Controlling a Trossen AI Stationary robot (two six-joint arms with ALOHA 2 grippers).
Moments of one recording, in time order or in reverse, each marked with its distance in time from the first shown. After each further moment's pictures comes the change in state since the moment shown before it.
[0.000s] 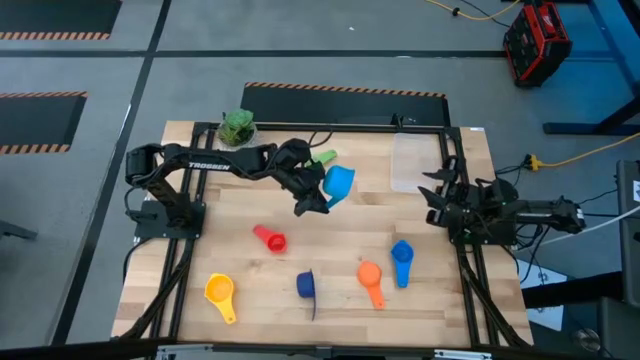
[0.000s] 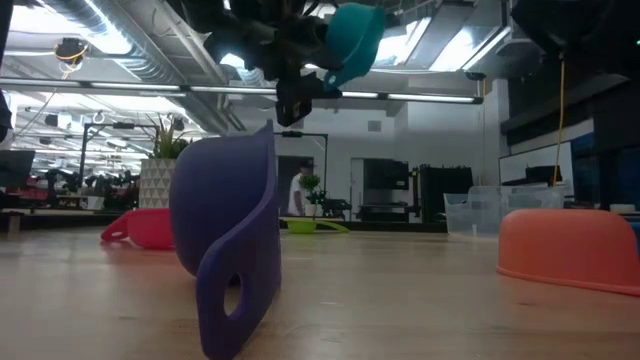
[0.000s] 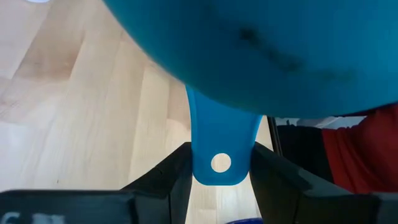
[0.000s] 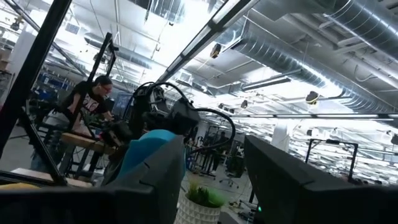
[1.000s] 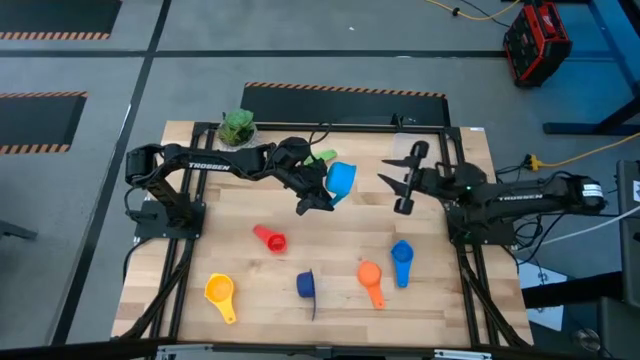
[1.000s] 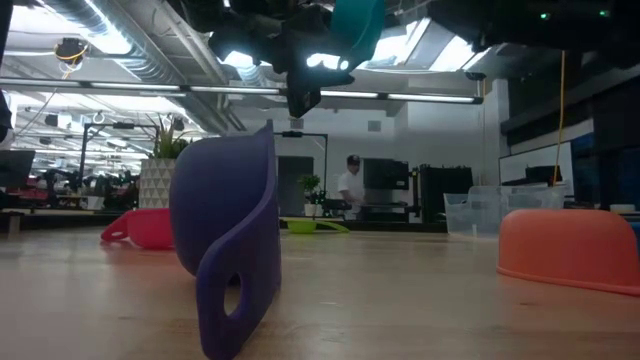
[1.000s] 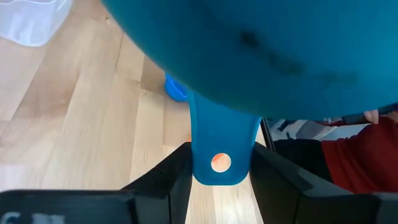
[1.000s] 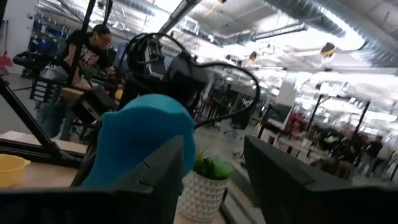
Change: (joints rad) left arm -0.002 0.000 0.001 0.106 -0.008 0.004; right arm -0.066 0.760 0.347 0.171 -0.002 0.065
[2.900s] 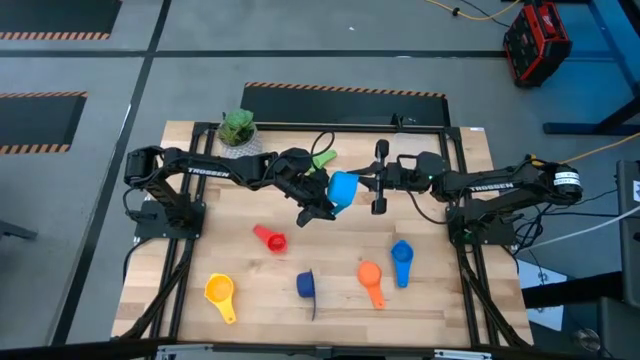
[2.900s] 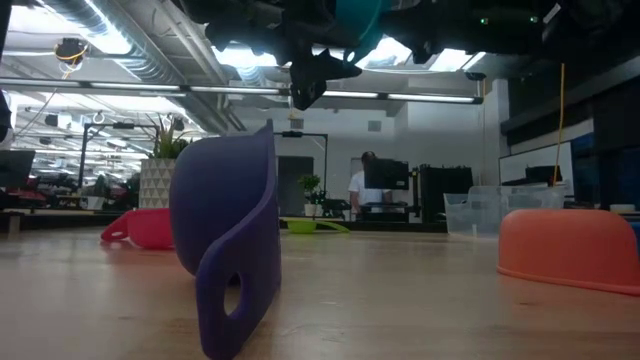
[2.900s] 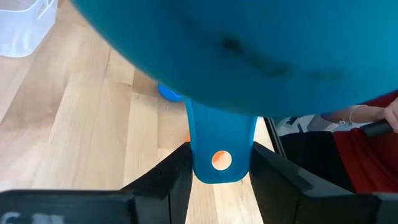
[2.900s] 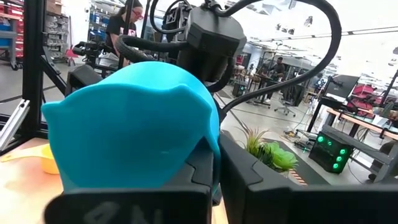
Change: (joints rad) left arm -0.079 0.000 0.001 0.003 -0.097 0.052; right arm -0.046 0.343 0.218 -0.017 -0.220 0.115
